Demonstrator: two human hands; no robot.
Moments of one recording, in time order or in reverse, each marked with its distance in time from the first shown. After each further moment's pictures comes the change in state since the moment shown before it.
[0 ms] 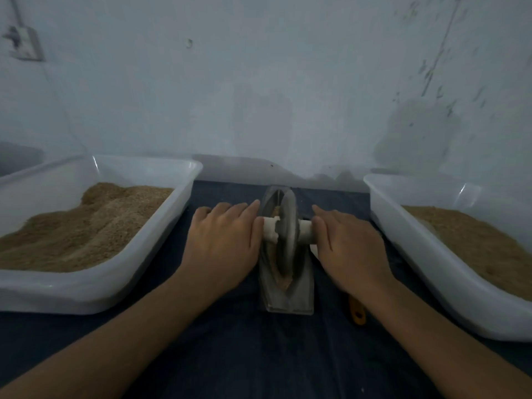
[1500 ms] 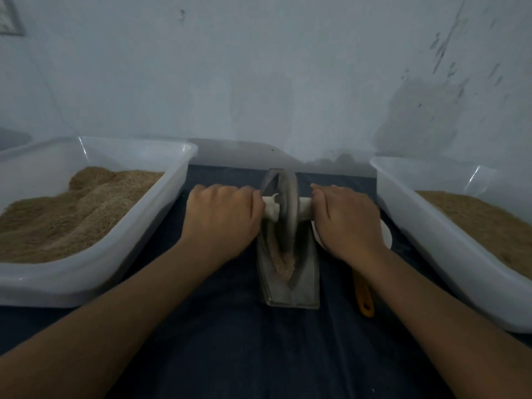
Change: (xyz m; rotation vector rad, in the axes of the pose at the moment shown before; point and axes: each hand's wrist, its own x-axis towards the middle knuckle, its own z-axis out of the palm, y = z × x) left_hand 0.024 -0.005 0.015 0.319 -0.042 0.142; right_hand 0.030 0.006 0.026 0.023 0.067 0.041
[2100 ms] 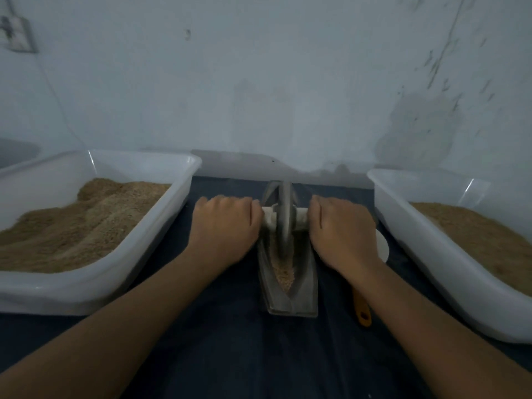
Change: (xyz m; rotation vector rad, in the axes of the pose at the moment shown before) left_hand 0.007 -0.004 0.012 -0.070 0.010 -0.060; right_hand 0.000 -0.012 -0.009 -0.148 -0.033 0.005
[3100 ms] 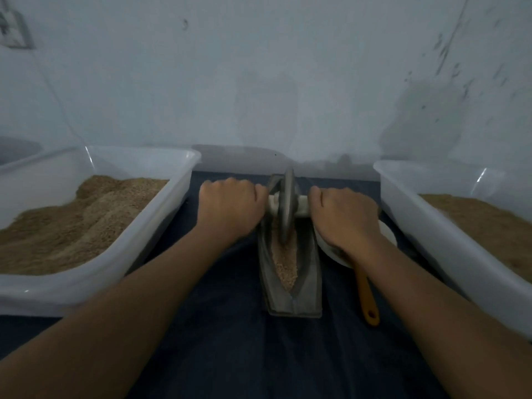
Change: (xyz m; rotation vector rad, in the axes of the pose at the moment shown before) left_hand 0.031 -0.003 0.016 0.092 -0.035 0.079; right_hand 0.026 0.007 0.011 -0.100 -0.139 -0.064
